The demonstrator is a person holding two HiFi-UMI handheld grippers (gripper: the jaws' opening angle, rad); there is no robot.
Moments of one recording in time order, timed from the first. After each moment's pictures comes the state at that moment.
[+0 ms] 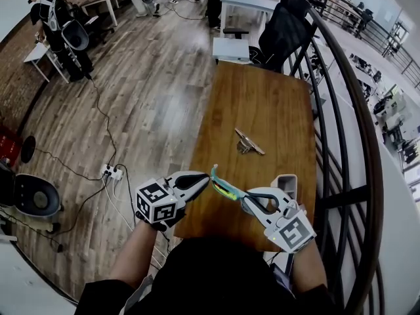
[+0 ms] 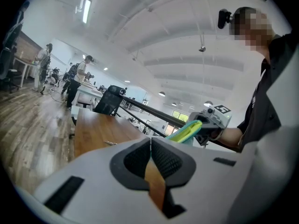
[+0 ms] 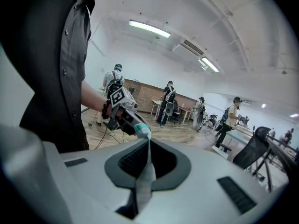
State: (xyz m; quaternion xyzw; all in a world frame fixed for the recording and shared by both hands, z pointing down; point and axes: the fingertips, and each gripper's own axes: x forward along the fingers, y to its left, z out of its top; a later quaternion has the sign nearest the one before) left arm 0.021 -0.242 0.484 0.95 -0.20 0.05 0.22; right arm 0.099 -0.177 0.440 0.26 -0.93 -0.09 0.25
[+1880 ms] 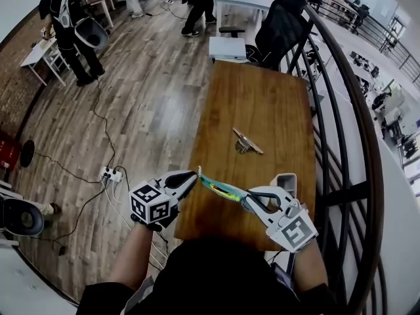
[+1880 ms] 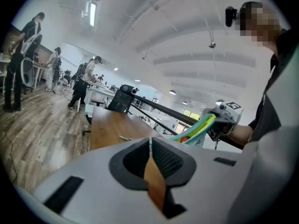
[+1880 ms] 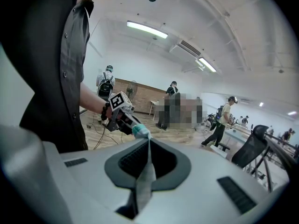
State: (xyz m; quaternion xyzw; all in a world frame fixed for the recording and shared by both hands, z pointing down) left arm -0.011 -0.257 0.508 0.93 -0.27 0.07 0.23; right arm 0.104 -0.176 0.436 0.27 -0.93 -0.08 0.25
